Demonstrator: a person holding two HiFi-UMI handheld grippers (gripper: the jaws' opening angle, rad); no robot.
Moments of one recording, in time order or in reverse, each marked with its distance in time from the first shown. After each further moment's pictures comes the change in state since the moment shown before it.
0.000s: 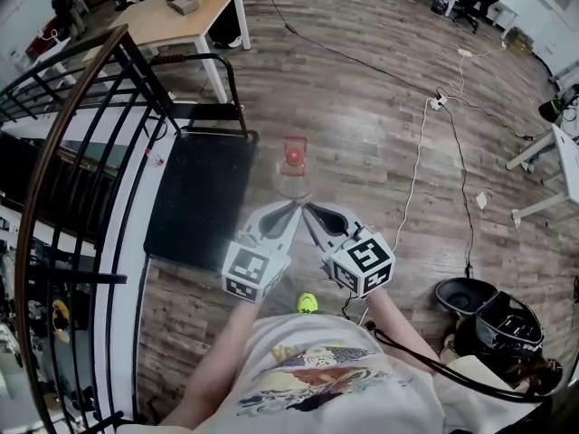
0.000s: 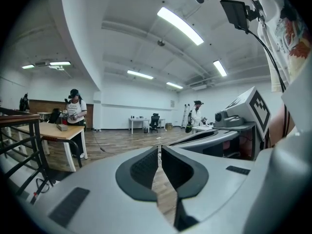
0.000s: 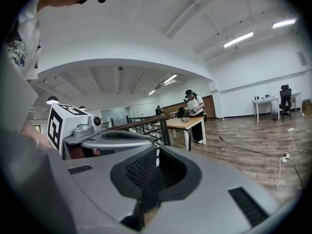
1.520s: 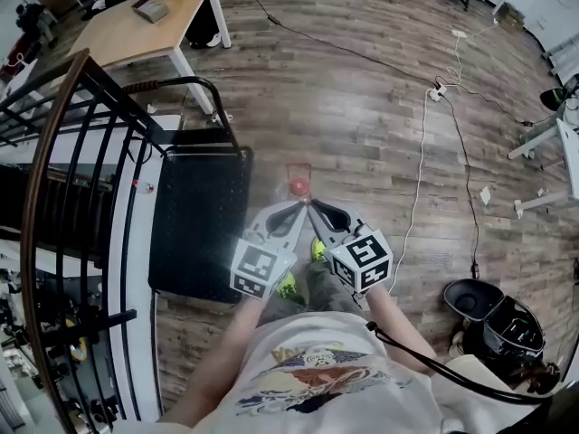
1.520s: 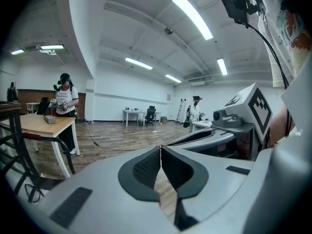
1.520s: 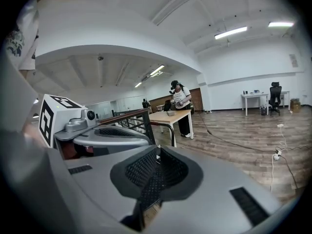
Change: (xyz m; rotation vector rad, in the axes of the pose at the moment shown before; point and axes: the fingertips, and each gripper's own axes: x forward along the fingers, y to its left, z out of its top) left arm 0.153 0.184 -0.003 -0.030 0.089 -0.105; right arm 0.187 -0.157 0.027 0.051 0.091 -0.142
